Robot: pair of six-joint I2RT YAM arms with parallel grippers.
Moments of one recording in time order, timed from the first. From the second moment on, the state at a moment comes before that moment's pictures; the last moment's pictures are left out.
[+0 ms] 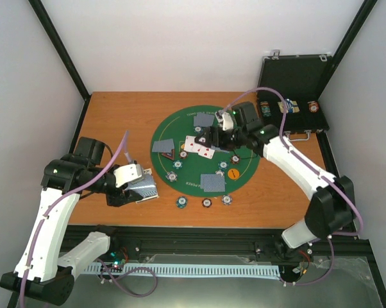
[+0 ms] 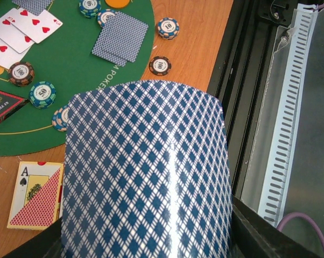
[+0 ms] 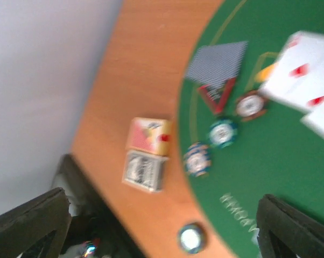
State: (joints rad) left arm -0.21 0.91 1.22 -1.52 0.62 0.89; right arm 0.47 1.55 1.32 -0.56 -0.54 0.48
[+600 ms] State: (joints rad) left arm -0.21 0.90 1.22 -1.52 0.62 0.89; right arm 0.88 1.35 1.06 -0.07 -0.76 0.87
